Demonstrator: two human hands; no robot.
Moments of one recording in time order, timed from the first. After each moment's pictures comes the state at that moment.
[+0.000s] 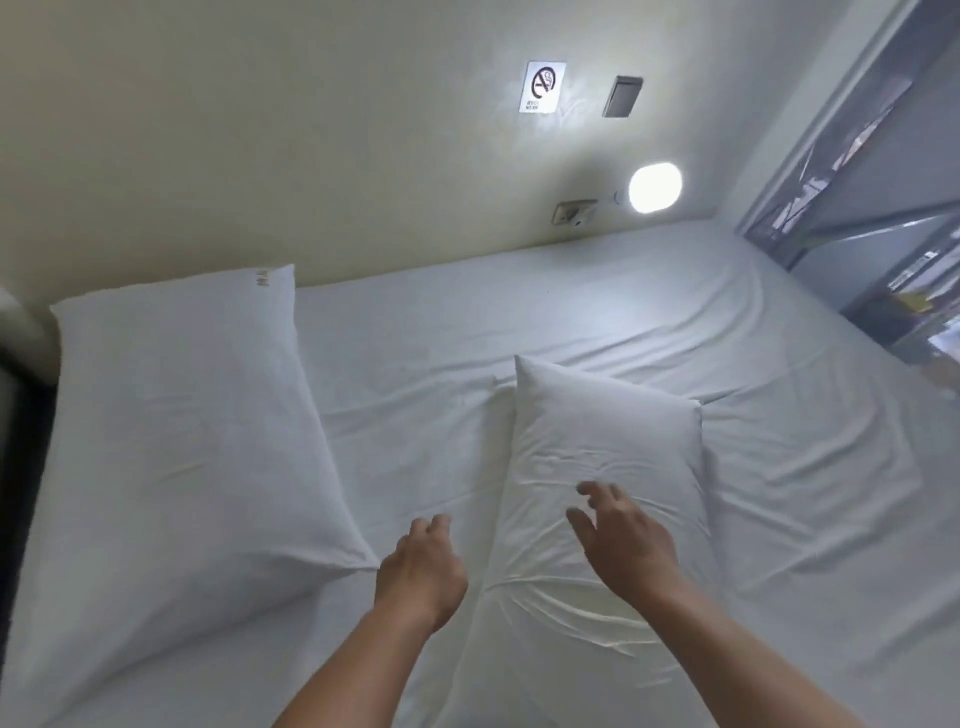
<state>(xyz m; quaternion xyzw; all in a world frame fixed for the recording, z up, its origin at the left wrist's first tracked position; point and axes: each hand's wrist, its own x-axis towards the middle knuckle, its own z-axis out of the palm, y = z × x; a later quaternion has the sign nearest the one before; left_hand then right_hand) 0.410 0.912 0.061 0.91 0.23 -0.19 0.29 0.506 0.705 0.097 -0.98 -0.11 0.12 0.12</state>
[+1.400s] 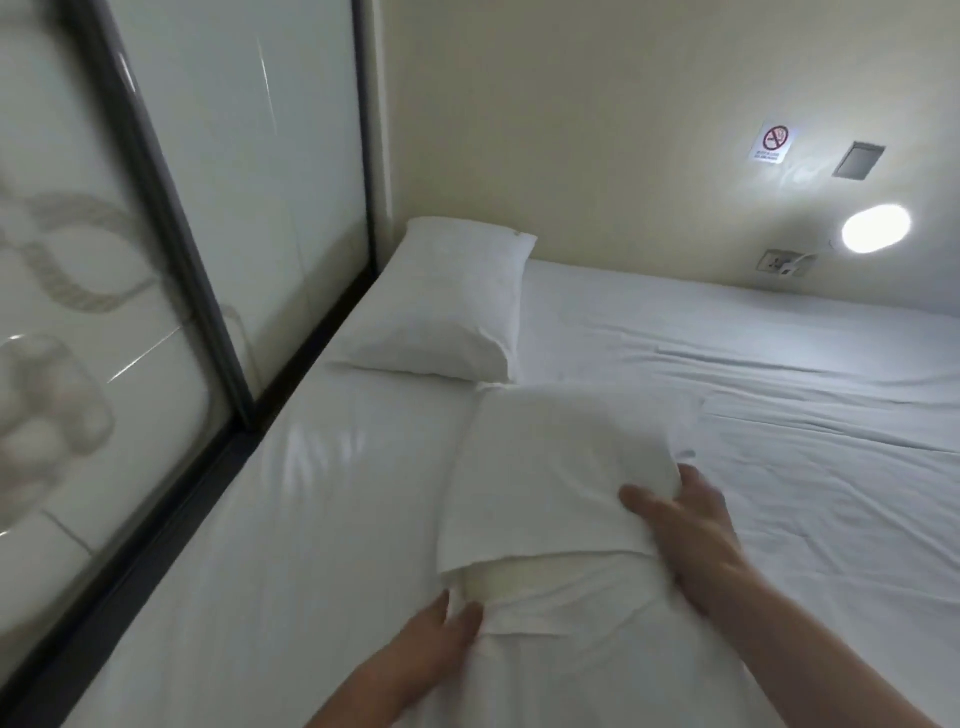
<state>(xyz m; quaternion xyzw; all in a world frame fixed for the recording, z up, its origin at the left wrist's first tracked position) -0.003 0.698 -0.072 0.71 0.43 -0.08 0.55 0.234 0.571 0.032 -0.84 -0.17 0.18 0.48</state>
